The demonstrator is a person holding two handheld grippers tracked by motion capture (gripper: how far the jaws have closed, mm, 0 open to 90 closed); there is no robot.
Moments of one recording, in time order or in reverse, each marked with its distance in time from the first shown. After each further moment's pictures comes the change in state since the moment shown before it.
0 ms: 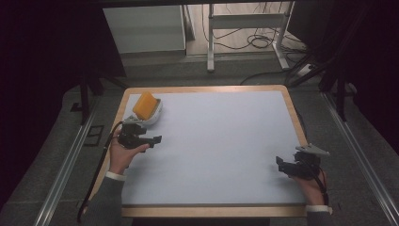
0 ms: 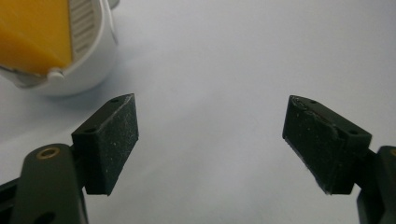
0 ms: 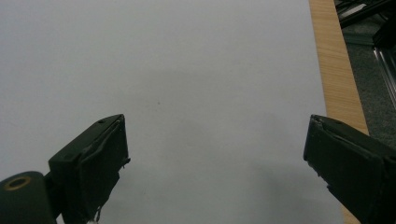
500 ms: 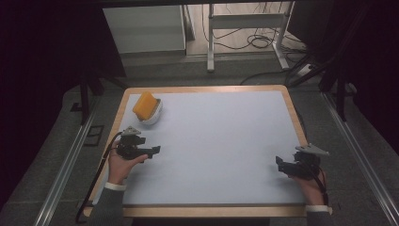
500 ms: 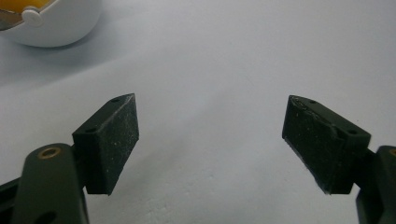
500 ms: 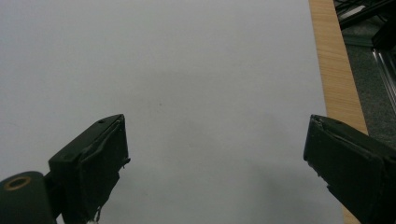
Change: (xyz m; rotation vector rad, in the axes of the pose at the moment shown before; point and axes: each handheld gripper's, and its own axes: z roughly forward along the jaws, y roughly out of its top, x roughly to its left) left arm -0.004 -0.028 -0.001 0.014 -0.005 -0.016; right arm 0.001 0.001 -0.001 -0.003 -0.004 -0.005
